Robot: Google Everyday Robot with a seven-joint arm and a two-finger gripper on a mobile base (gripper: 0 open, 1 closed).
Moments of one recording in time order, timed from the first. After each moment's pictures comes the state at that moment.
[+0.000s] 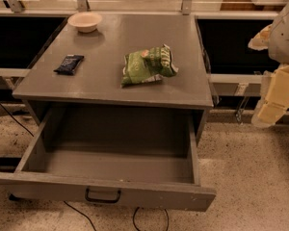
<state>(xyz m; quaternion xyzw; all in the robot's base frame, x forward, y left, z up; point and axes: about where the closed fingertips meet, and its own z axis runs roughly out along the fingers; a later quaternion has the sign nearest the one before) 0.438 -0.216 0.977 -0.60 0.78 -0.04 0.16</state>
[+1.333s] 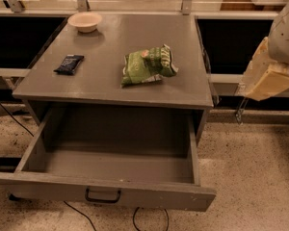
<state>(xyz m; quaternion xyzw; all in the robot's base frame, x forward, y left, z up) 0.438 -0.216 0.977 -0.60 0.78 -0.04 0.16</state>
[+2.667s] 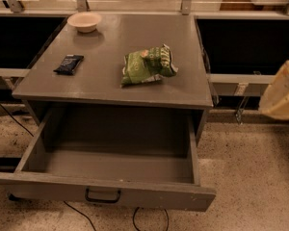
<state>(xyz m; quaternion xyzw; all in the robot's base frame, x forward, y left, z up) 0.390 -0.229 0.971 -0.57 0.80 -0.06 0.17</state>
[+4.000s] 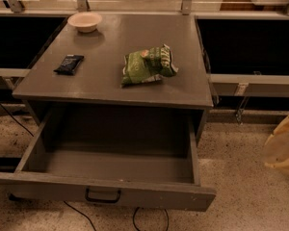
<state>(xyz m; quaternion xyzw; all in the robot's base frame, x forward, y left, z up) 0.314 -0.219 0.929 -0.58 0.80 -0.03 0.15</state>
